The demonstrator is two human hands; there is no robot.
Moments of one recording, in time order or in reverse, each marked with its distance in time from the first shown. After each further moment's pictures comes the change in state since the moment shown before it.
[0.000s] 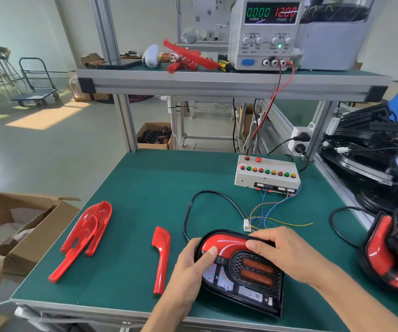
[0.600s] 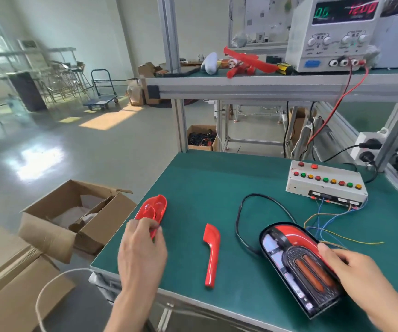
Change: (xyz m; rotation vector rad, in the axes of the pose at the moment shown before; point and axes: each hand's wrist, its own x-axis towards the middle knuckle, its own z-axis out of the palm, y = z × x) left_hand -0.051 0.081 -0.121 1.092 0.960 0.192; right_hand -0.006 0.018 0.030 0.301 0.425 0.293
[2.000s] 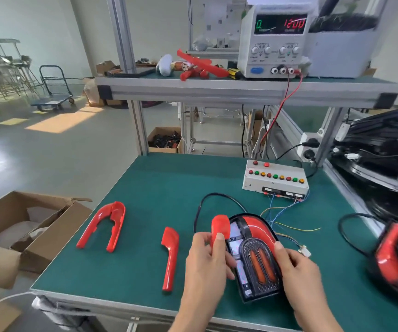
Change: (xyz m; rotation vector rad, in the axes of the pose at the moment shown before) left_hand -0.092 0.120 0.072 -0.847 -0.669 -0.272; right_hand -0.021 0.014 0.029 0.201 0.271 0.079
